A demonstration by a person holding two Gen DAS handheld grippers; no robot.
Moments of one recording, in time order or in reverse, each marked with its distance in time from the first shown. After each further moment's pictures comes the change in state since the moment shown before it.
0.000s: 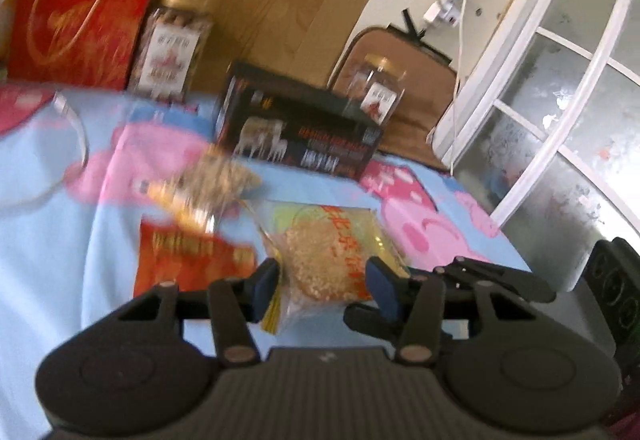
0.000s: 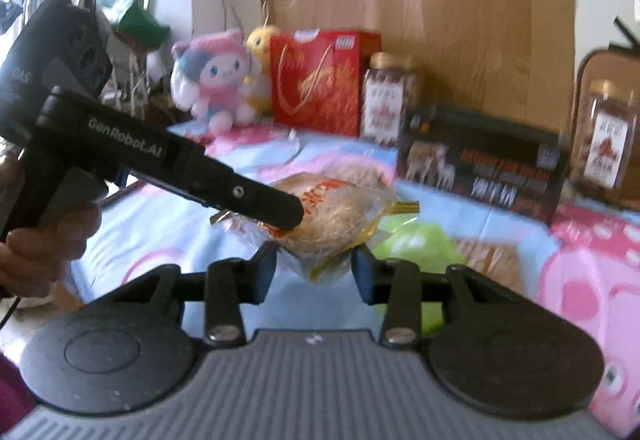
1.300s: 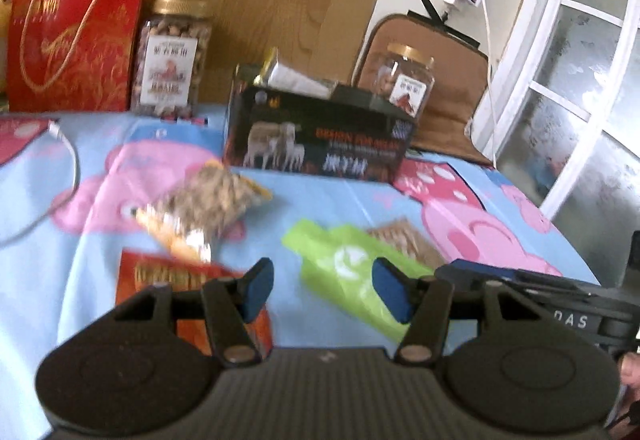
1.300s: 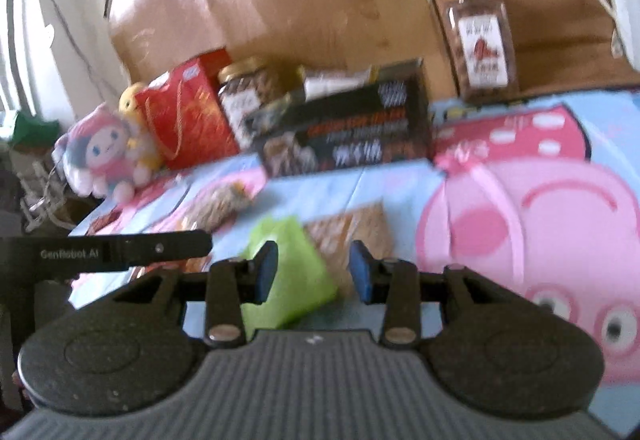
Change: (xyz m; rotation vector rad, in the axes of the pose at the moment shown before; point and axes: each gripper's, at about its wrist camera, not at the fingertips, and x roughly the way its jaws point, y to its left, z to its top) left arm 0.043 -0.017 -0.009 0.059 -0.003 0.140; right arm -0.008 -0.072 -0.014 0.442 0.018 -0.151
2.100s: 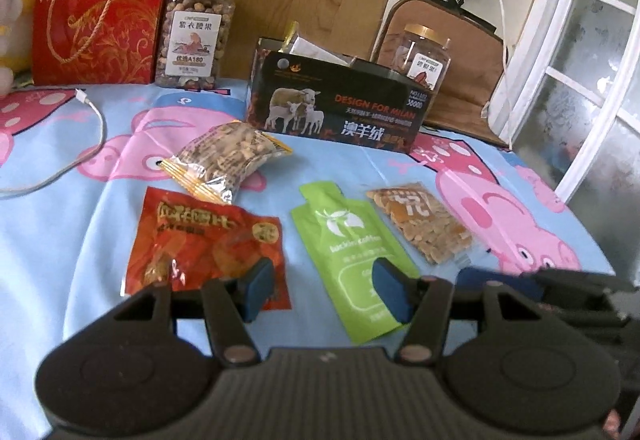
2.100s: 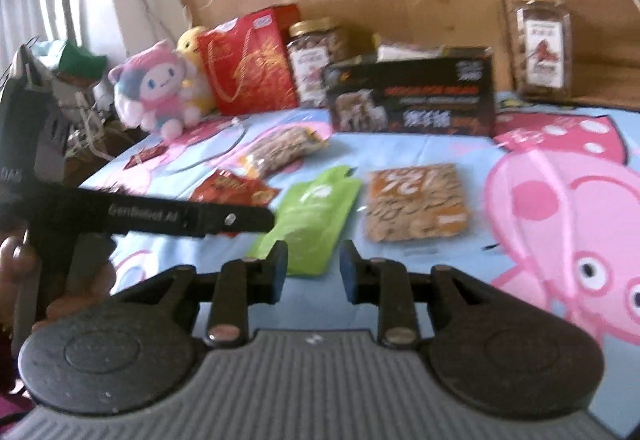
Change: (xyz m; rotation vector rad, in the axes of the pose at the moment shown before) left arm -0.009 -0.003 -0.024 -0.013 0.033 0.075; right arm -0.018 0.035 -0.022 -0.160 0.059 0.057
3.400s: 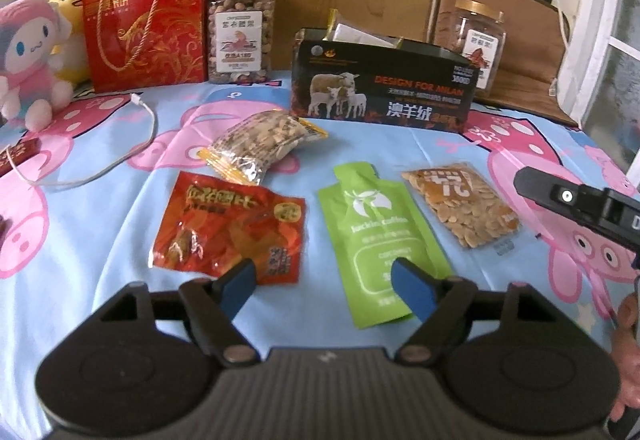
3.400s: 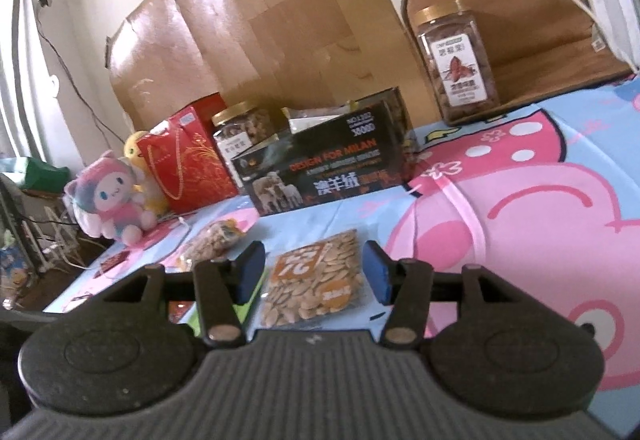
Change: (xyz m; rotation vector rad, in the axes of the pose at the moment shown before) left arm 0.008 -0.036 -0.004 0.013 0.043 0.277; right arm -0.005 -0.071 0.007 0.235 -0.199 -0.020
